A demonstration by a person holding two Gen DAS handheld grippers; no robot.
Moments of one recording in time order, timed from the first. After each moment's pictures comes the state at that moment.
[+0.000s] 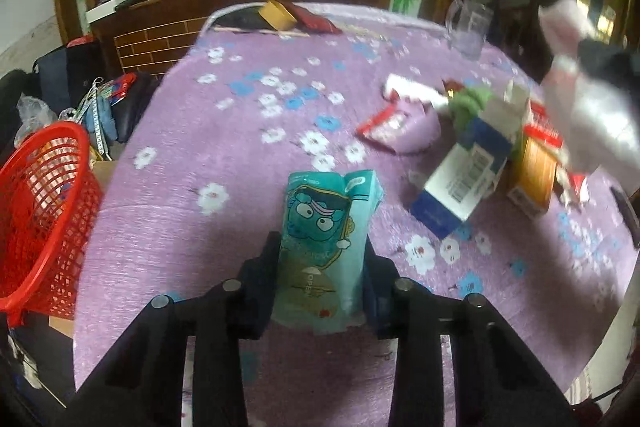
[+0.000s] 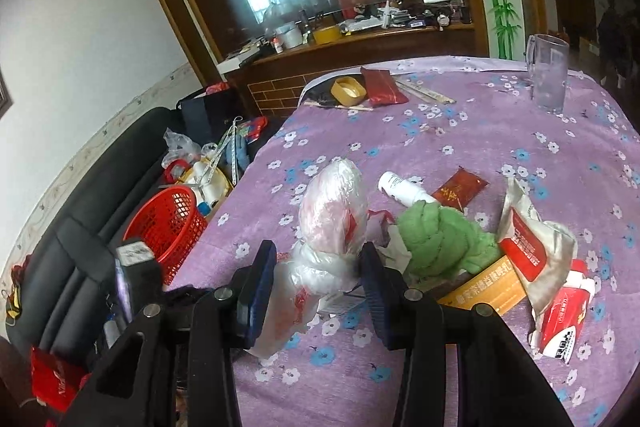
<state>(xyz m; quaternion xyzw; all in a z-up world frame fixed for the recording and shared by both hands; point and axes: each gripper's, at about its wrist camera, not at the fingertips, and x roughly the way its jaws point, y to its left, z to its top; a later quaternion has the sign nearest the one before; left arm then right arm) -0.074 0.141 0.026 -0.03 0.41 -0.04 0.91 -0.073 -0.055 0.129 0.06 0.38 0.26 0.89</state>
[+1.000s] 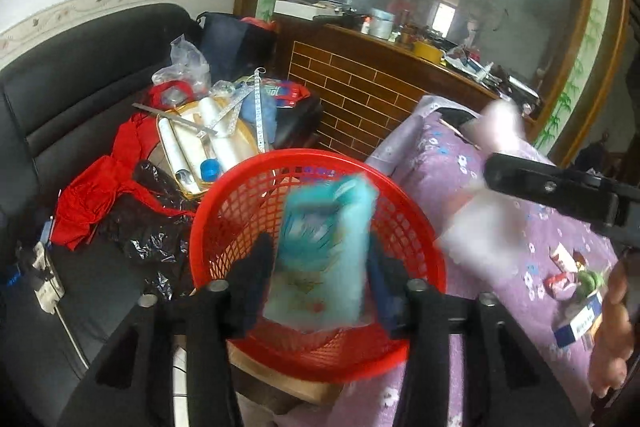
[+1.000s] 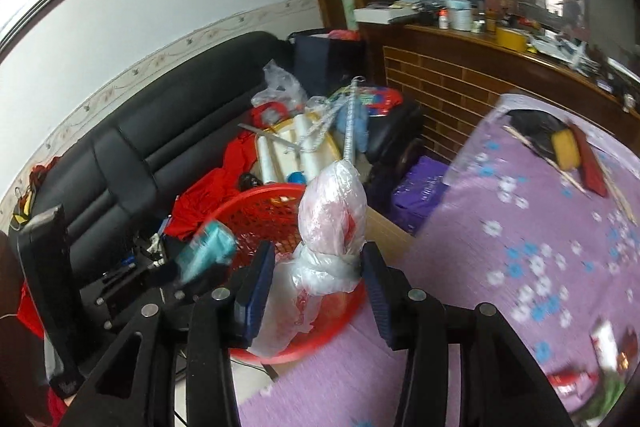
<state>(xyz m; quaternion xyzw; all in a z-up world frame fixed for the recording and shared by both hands) -0.130 0.397 0.075 -0.18 0.32 0.17 0.91 -0.019 0.279 0.127 -0.09 0.38 0.44 0.81</state>
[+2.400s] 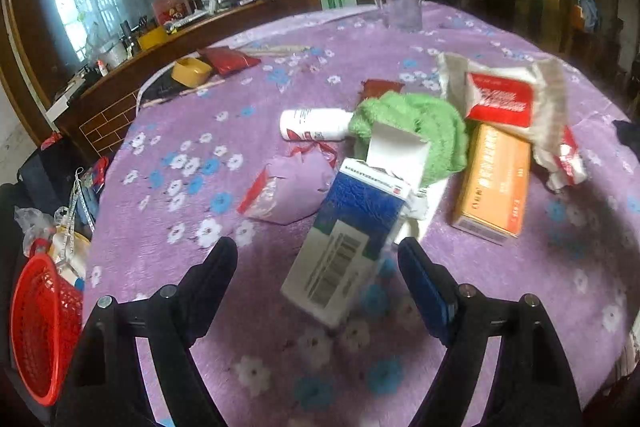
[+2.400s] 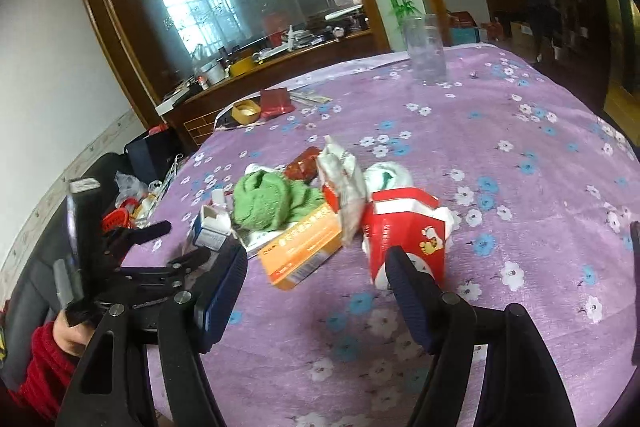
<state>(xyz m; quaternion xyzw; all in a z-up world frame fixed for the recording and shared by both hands) -0.024 0.027 0.030 0.13 0.40 -0.09 0.90 -0.125 -0.218 0.087 0.13 0.35 0.15 0.92</state>
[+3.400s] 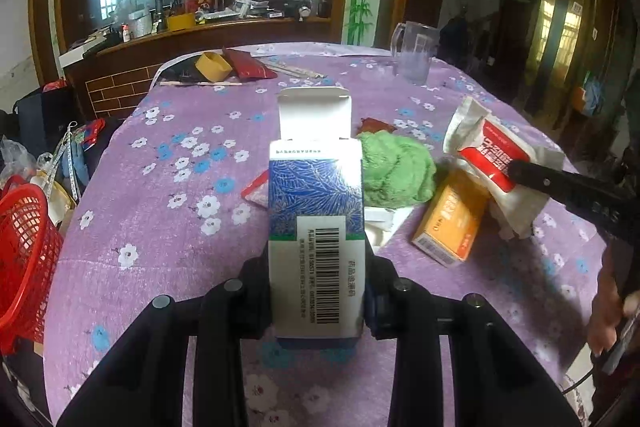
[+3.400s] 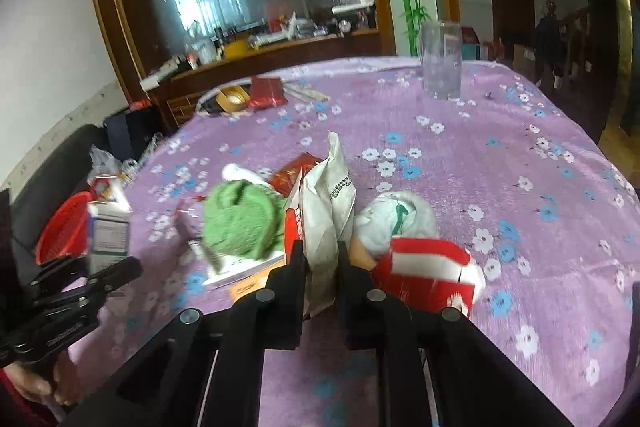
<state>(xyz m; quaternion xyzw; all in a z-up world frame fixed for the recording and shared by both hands) -0.070 0.047 0.058 0.00 0.36 -0.09 0.93 -0.084 -0.175 0.083 0.06 0.34 0.13 0.93</state>
